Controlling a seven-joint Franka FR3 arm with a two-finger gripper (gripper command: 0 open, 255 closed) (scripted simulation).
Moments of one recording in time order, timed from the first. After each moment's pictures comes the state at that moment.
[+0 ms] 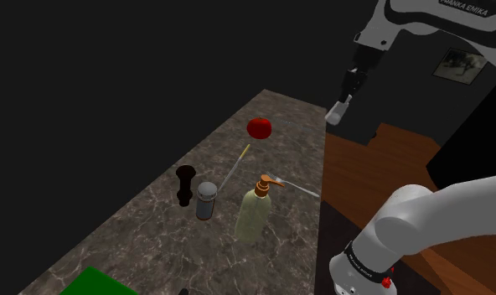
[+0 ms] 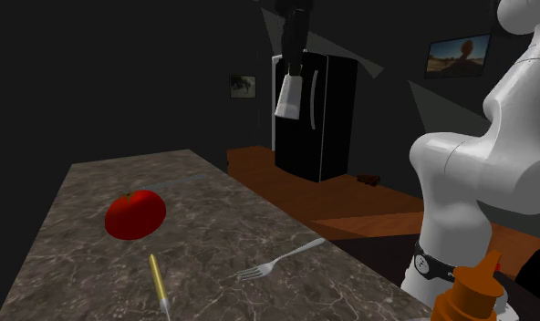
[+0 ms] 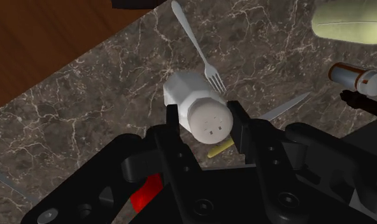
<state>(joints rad) 0.00 -0.60 -0.26 -2.00 -0.07 1.41 -0.24</state>
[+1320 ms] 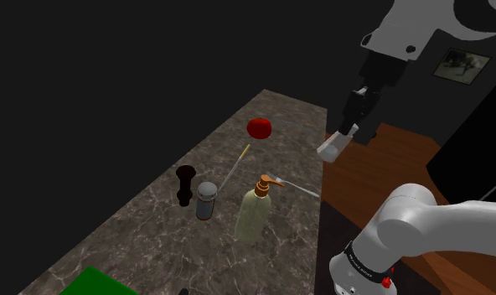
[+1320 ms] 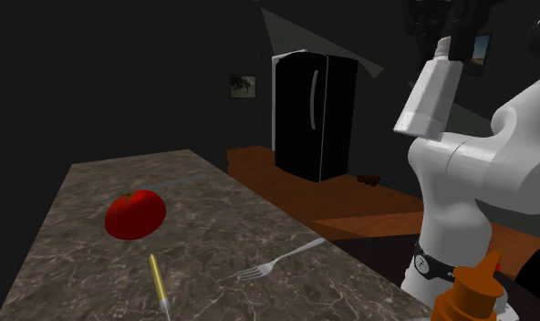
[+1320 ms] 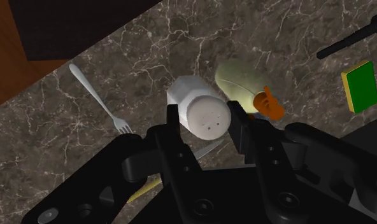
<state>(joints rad) 0.06 -0.96 0.16 -2.22 0.21 1.29 0.21</state>
